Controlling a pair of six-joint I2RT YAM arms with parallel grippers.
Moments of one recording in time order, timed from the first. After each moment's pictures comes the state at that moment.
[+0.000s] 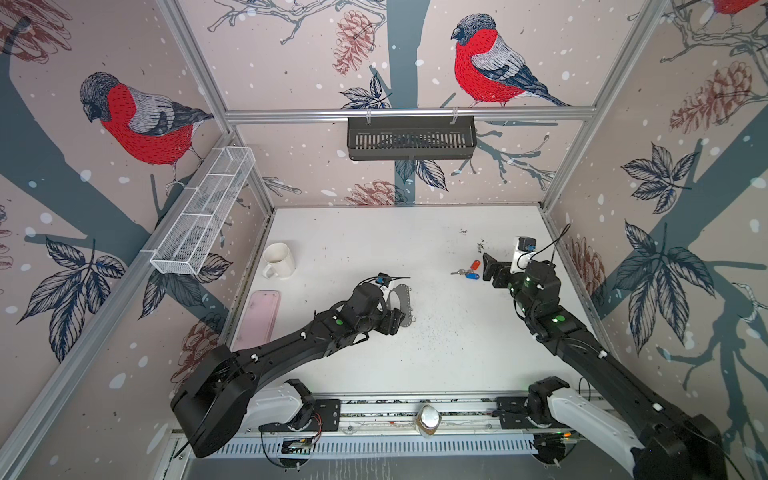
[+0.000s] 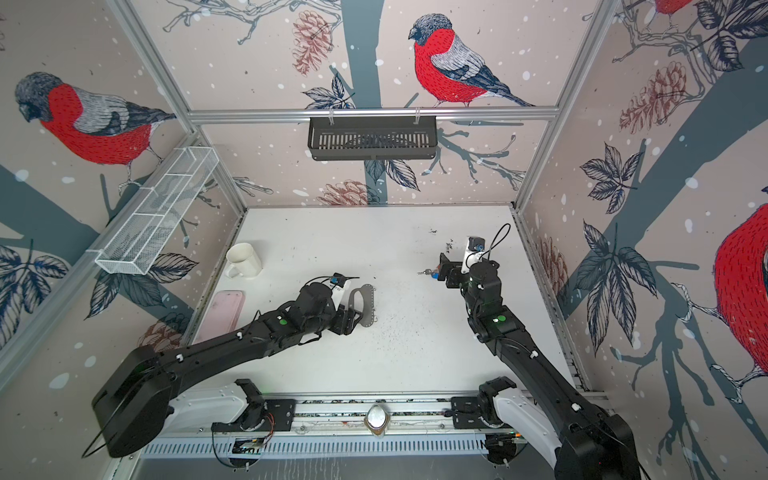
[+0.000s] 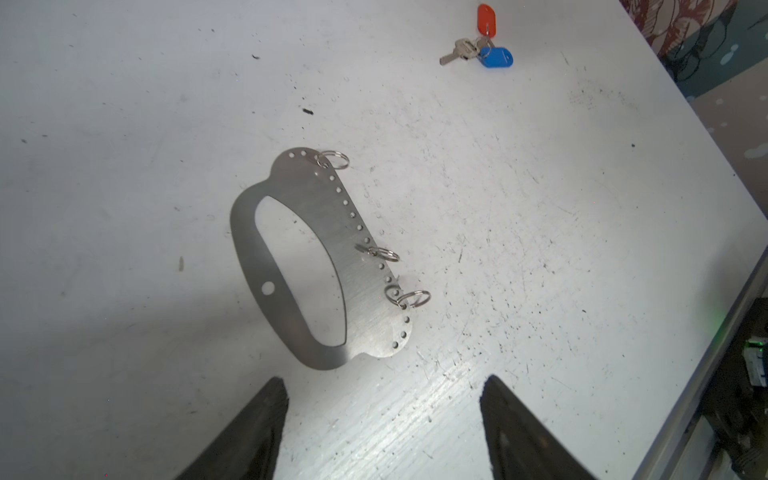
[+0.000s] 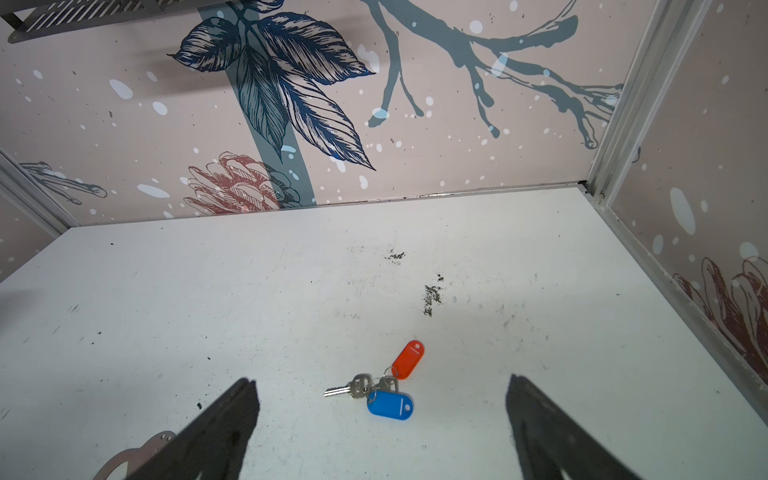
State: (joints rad) left arm -0.77 1.25 0.59 -0.11 0.09 -0.37; right arm 0.33 0.92 0.56 0.10 0.17 0.18
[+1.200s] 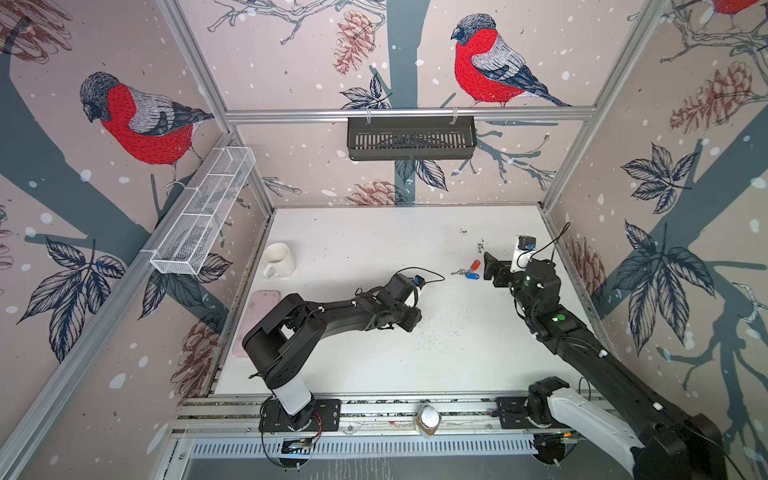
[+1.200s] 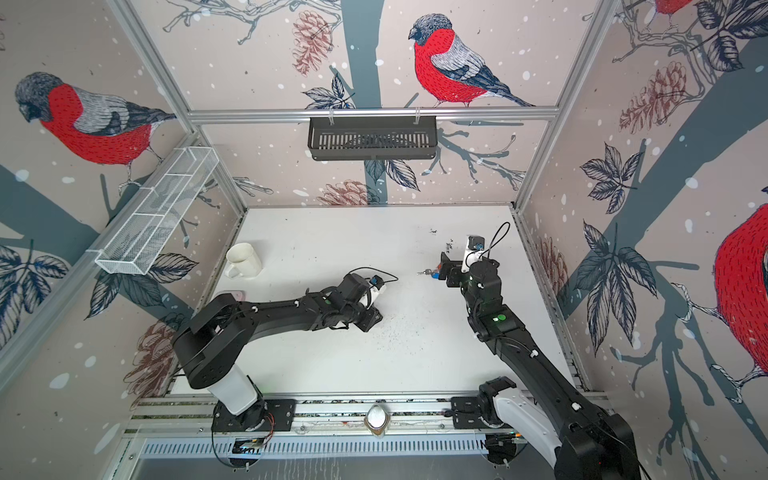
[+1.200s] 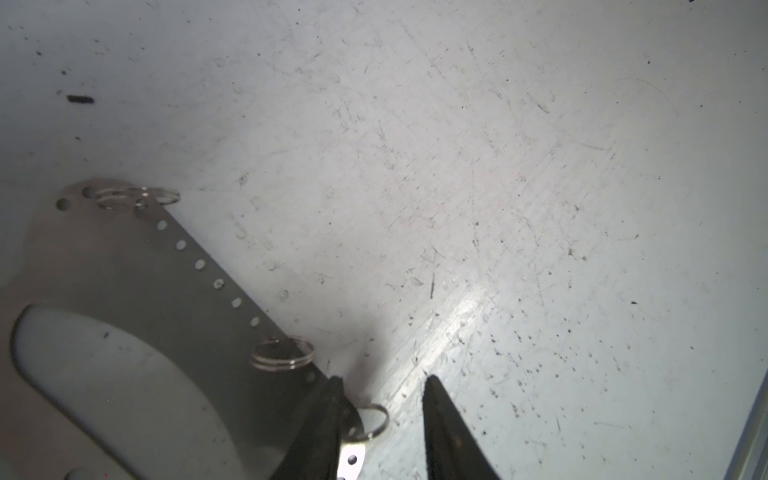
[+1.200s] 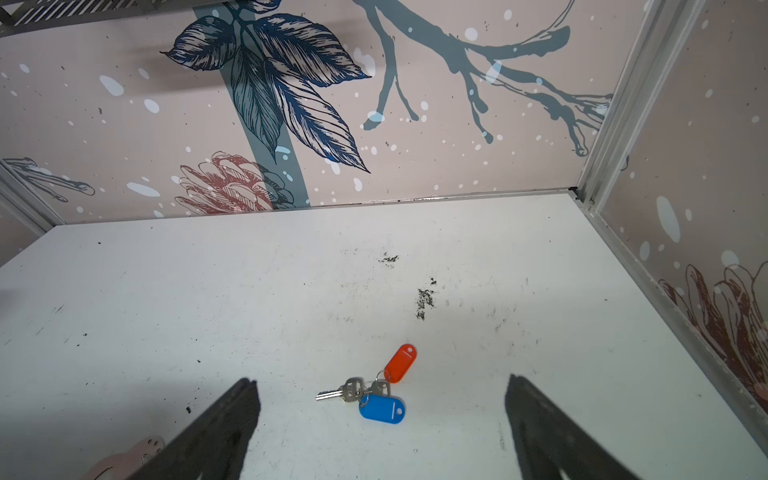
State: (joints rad) left arm -0.82 1.68 0.86 -0.12 0.19 -0.19; right arm 0.33 0.92 0.57 0.10 0.19 0.16
